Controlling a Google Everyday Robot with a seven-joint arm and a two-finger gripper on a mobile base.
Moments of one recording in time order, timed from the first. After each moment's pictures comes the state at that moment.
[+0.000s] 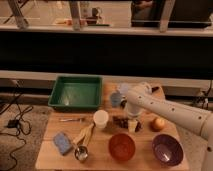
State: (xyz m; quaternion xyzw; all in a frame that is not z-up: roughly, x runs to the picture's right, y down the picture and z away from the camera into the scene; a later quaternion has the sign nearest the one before) arm 0.142 0.186 0.840 -0.34 -0.05 -0.05 0.94
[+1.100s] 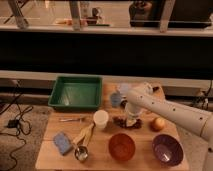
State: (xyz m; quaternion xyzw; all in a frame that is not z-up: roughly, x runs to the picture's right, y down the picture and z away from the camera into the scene) arm 0.140 0.185 0.838 -0.34 -0.07 -0.04 0.94
